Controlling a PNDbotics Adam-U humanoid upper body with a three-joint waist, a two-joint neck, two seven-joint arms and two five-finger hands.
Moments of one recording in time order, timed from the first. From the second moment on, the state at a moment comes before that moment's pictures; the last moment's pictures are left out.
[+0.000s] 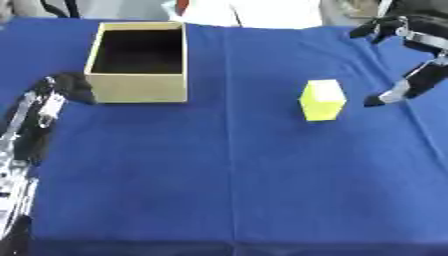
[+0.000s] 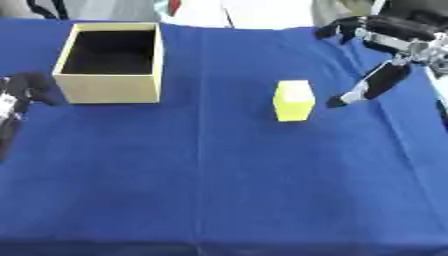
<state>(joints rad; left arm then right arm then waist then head) -0.13 0.29 0.15 -1.81 0.08 -0.04 -0.21 -0.87 -0.57 0.20 -1.11 0.54 -0.57 0.55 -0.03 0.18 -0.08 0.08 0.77</state>
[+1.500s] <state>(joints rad) -0.12 0.29 0.15 -1.80 0.08 -0.03 -0.22 -0.95 -0.37 0.13 -0.78 0.87 -0.59 0.48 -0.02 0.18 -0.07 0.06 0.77</state>
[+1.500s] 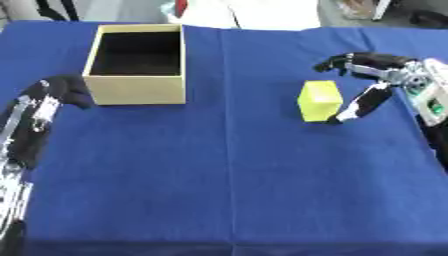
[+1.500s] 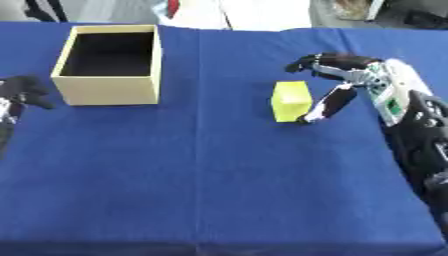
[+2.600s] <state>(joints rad) -0.12 0.29 0.15 -1.80 0.08 -0.03 -0.22 -0.97 -0.36 0.12 -0.79 0.89 -0.59 0.34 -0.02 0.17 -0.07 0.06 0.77</state>
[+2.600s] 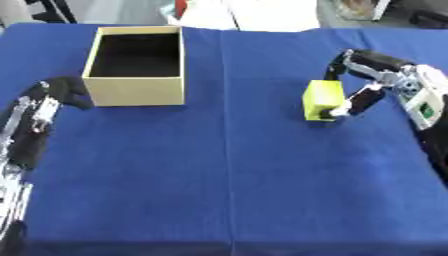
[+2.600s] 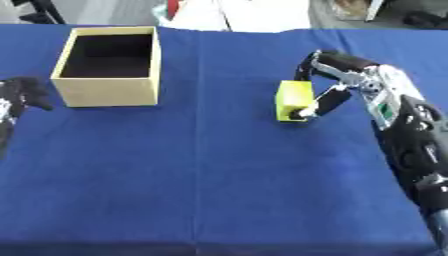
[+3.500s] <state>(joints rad) -0.13 0.29 0.12 -1.80 0.09 -0.03 -0.25 -1.15 -0.20 0.16 -0.88 0.87 -0.63 0.39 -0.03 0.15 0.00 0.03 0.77</state>
